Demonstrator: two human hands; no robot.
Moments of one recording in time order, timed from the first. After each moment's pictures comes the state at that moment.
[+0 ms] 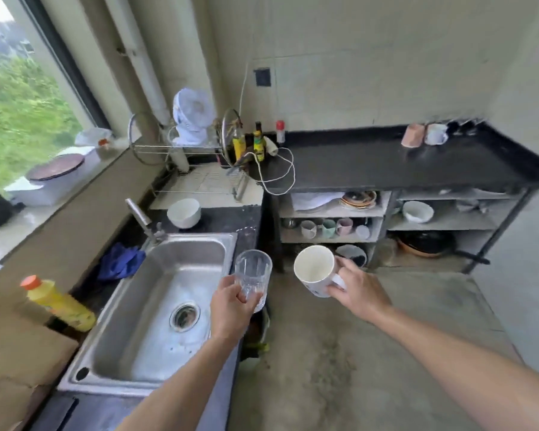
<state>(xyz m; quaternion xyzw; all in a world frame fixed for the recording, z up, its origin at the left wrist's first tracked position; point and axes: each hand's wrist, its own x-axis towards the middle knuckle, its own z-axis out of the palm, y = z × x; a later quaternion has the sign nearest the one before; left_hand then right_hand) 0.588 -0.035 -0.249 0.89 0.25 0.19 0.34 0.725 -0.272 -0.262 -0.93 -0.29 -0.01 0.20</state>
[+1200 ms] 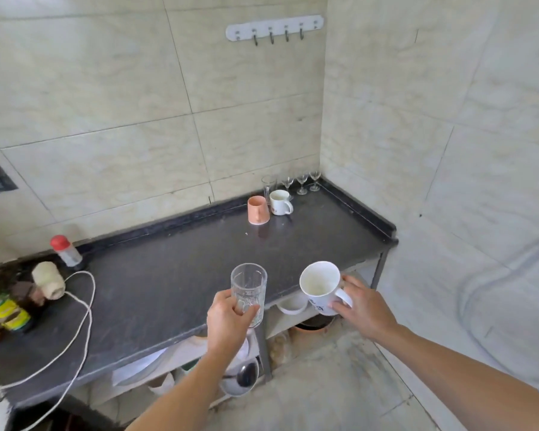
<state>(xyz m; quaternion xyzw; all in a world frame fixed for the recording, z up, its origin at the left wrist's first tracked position) 1.260 -0.317 -0.244 0.91 0.05 0.09 0.41 1.263 -0.596 -0.263 -0.97 -0.02 -0.04 0.24</state>
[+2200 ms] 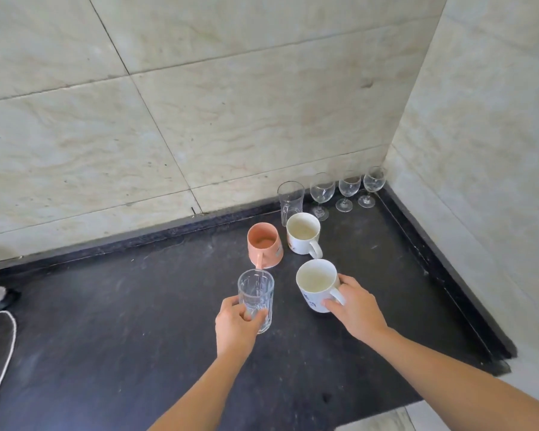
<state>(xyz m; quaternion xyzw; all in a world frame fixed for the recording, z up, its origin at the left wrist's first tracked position) 1.673 -0.381 -0.347 0.89 0.24 -0.03 0.39 1.727 -0.624 -0.365 -0.94 -0.03 0.14 0.32</state>
